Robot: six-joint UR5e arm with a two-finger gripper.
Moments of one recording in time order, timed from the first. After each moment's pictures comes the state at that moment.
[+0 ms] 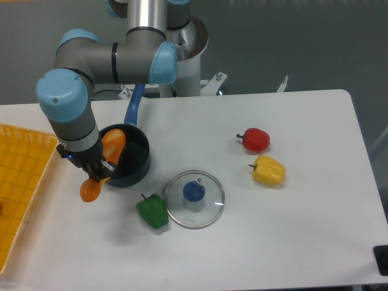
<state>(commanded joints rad) 2.03 -1.91 -1.50 -1.23 1.51 0.45</state>
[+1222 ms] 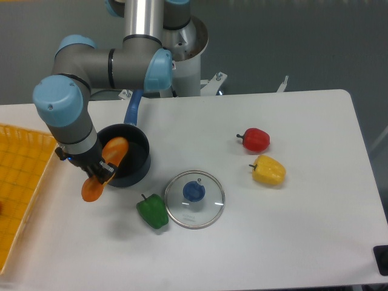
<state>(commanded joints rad) 2.01 -1.92 -1.53 -1.21 1.55 0.46</state>
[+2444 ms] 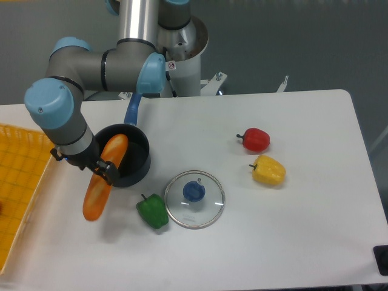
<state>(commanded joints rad) 1.98 -1.93 -1.56 -1.22 1.64 0.48</state>
